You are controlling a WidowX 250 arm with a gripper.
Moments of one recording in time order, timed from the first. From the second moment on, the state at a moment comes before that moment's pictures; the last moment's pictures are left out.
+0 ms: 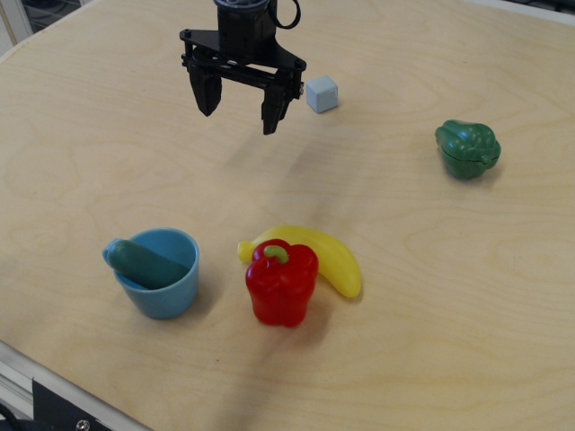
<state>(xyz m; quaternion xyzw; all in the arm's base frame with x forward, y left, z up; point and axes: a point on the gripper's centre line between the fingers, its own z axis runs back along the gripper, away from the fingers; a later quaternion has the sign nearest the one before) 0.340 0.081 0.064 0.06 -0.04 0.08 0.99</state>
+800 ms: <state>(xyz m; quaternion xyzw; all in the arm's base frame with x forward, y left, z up) 0.283 0.083 0.066 0.06 -0.02 0.06 1.00</state>
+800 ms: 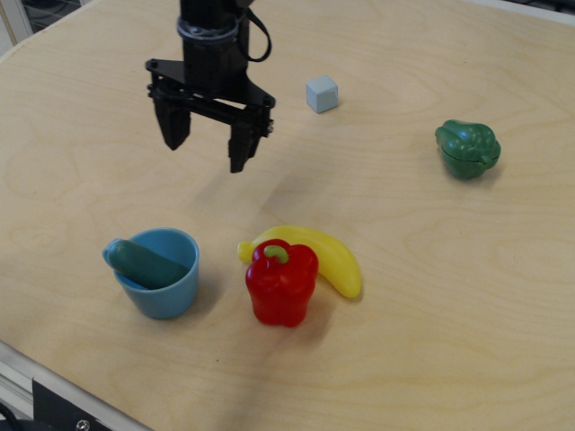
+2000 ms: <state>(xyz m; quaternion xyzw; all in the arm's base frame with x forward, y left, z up) 0.161 0.073 0.059 0.03 -0.03 -0.04 1.00</state>
